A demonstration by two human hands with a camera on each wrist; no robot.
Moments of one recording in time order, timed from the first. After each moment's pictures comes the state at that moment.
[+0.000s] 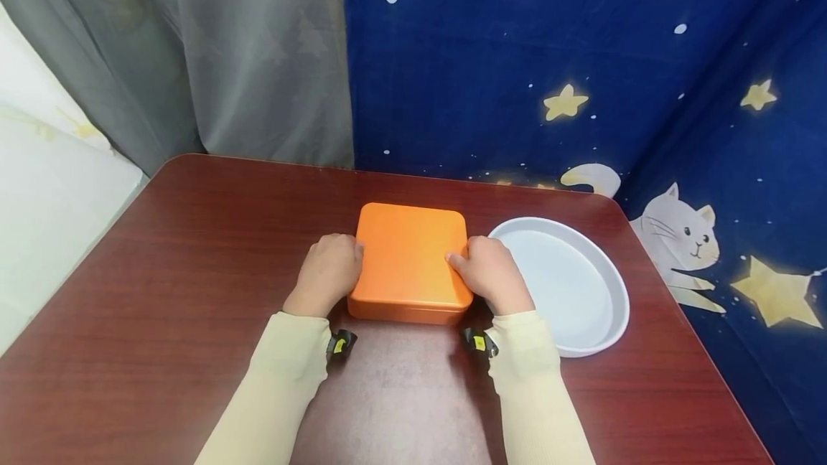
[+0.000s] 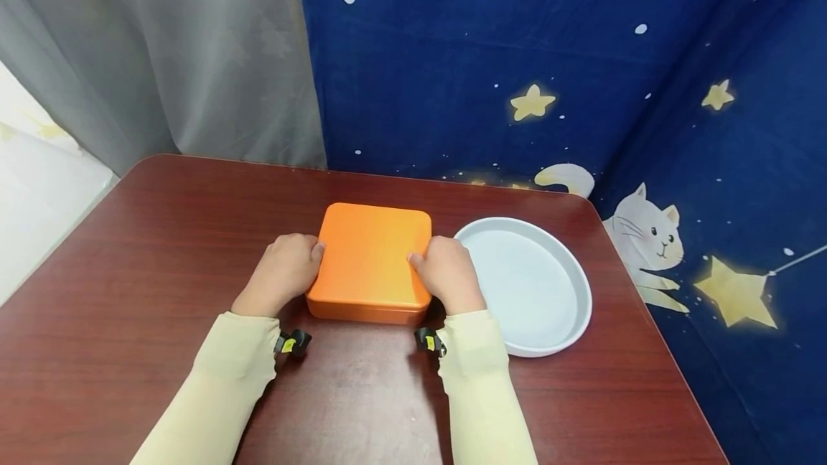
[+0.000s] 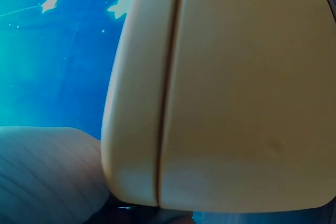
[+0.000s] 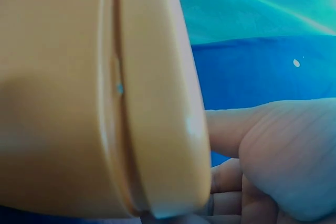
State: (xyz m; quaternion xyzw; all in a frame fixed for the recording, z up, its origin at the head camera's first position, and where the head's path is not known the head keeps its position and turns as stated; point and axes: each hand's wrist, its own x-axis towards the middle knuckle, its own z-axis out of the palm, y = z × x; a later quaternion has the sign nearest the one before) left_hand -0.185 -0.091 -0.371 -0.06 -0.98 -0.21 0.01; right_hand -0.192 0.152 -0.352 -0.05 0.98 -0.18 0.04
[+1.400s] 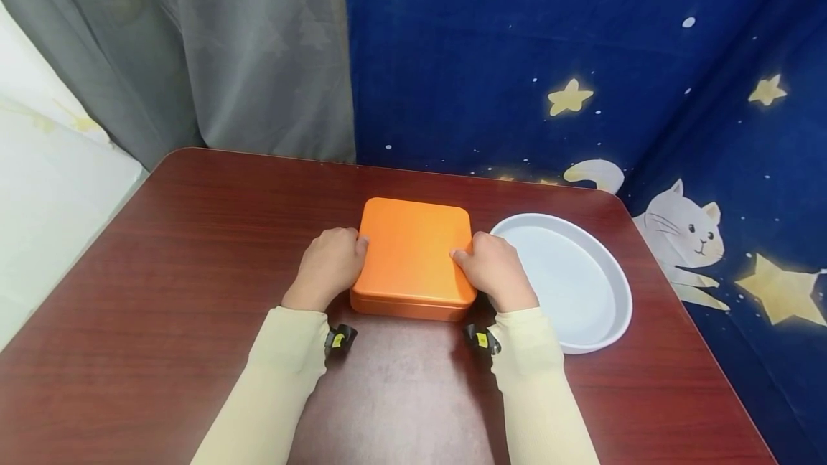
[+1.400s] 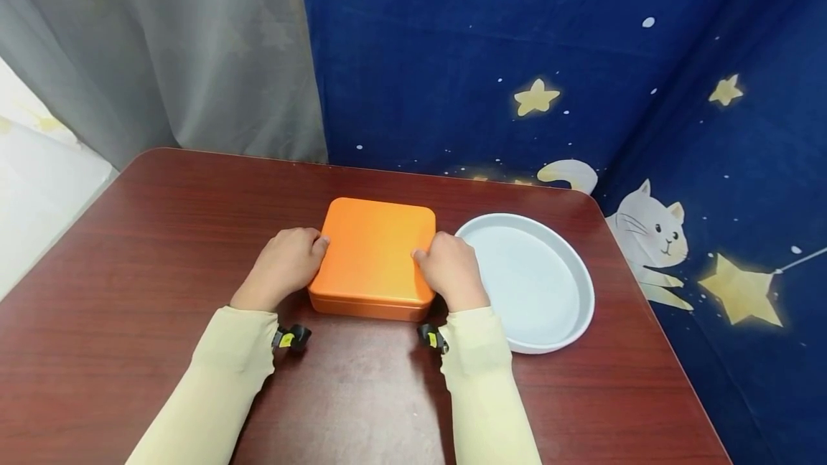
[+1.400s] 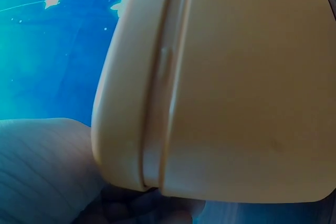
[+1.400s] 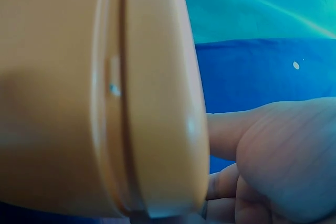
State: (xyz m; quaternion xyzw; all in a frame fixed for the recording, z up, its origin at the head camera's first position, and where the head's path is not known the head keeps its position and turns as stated) left_hand -0.190 -0.092 -0.370 -0.05 -0.97 -0.24 -0.01; right_hand -0.191 0.152 -0.351 -0.03 0.98 -0.18 0.04
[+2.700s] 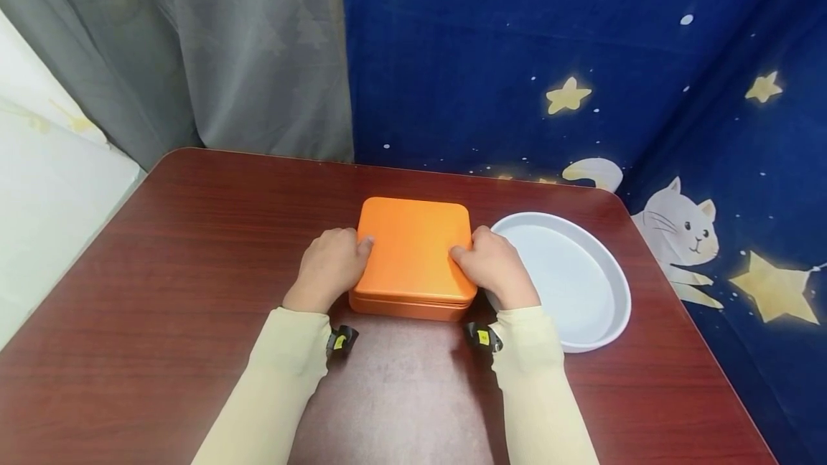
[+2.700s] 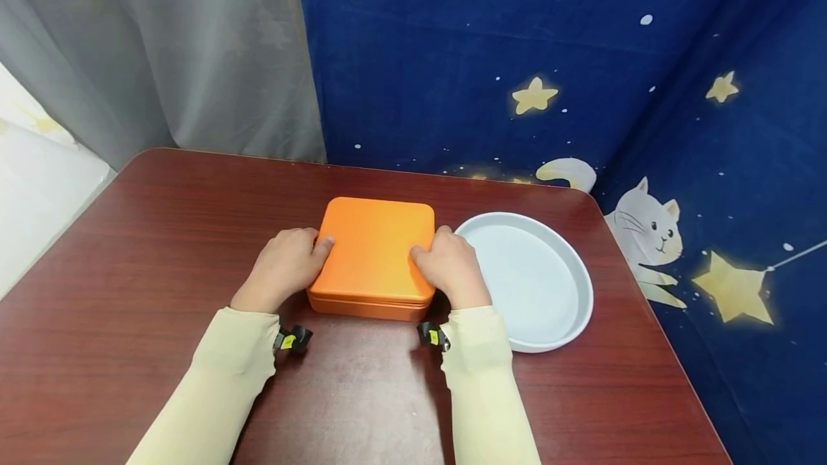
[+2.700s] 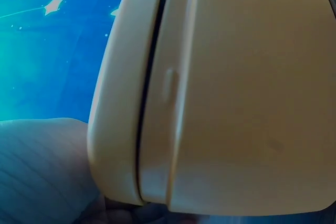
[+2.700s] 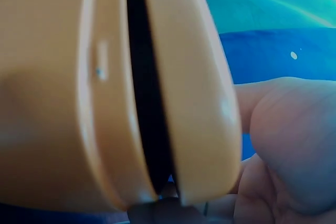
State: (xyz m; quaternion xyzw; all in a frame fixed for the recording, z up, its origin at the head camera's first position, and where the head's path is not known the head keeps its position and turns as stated) left_hand -0.183 -0.086 -0.365 -0.04 -0.97 -0.22 -0.02; right_hand -0.189 0.158 -0.347 0.00 0.97 -0.25 0.06
